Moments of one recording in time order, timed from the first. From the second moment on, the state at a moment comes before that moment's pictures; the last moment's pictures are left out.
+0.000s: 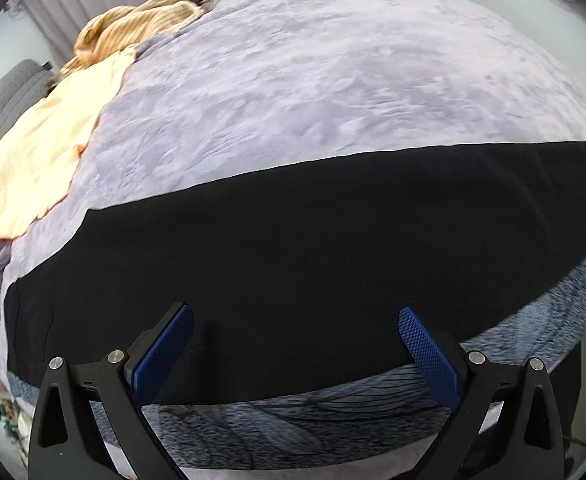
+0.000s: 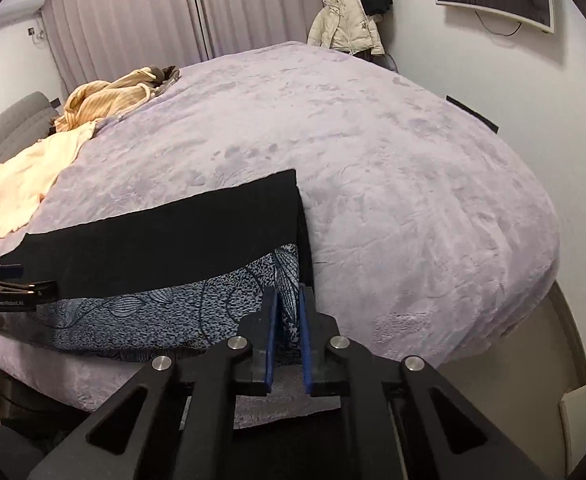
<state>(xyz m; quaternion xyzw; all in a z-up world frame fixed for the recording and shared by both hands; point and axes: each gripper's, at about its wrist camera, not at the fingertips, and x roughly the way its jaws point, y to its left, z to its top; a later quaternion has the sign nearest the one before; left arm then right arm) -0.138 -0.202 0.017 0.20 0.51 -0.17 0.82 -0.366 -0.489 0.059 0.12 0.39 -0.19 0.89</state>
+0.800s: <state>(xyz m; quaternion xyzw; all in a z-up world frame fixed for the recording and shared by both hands) -0.138 -0.172 0.001 0.15 0.52 -0.16 0.83 -0.314 -0.414 0.018 0.00 0.43 -0.15 0.89</state>
